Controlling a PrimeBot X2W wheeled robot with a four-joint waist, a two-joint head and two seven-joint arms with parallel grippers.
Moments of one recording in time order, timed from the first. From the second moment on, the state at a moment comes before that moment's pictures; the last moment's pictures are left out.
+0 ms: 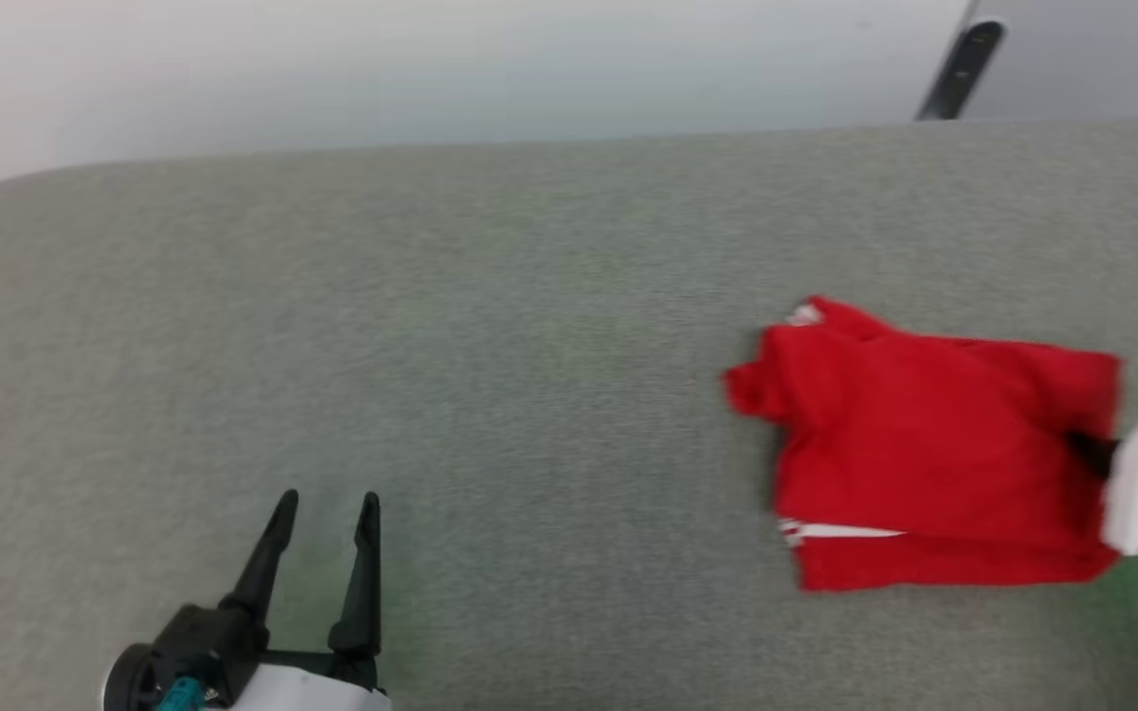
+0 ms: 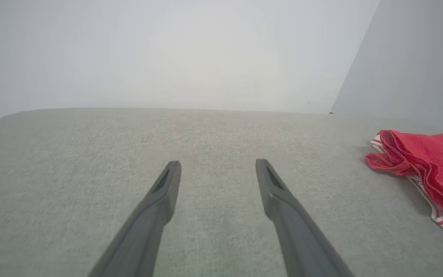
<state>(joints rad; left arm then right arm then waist) 0.02 0.11 -0.04 0.06 -0.19 -0.09 -0.26 -0.48 -0.47 0.18 0.50 0.61 0.13 0.54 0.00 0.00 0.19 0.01</state>
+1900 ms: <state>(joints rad) -0.12 0.21 -0.04 -0.16 -0.17 -0.08 -0.23 -0.95 -0.53 -0.25 1.05 -0.08 0.13 0.13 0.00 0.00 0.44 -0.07</state>
